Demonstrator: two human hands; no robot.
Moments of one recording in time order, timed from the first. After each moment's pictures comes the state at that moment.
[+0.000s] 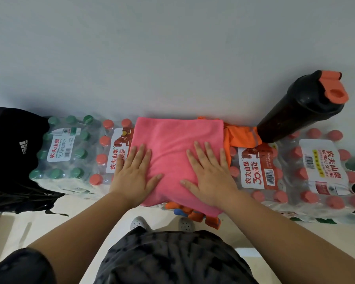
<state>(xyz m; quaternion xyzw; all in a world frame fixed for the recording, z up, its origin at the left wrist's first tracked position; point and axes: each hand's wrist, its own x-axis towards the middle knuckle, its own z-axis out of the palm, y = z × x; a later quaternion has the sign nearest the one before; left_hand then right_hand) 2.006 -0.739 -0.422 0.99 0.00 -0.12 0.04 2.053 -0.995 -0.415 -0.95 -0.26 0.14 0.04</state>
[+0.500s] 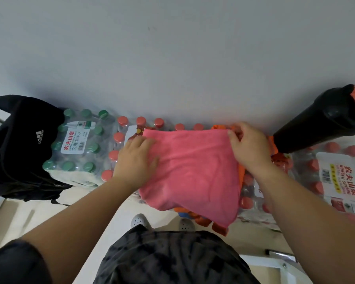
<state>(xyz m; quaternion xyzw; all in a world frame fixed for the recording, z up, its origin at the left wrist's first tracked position) 2.034 -0.717 -0.390 0.99 0.04 0.02 0.15 2.144 -1.017 -0.383 -0.96 -0.06 -0.03 0.29</state>
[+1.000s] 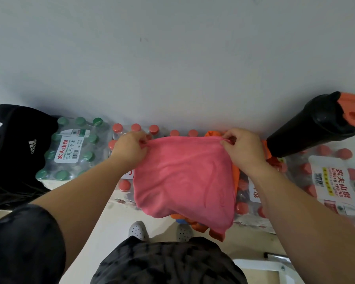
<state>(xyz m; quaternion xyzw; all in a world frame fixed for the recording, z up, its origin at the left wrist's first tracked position) 2.097 -0.700 -0.385 0.96 0.14 -0.07 0.22 2.156 -1.022 -0.382 -0.94 -0.08 -0.02 0.32</state>
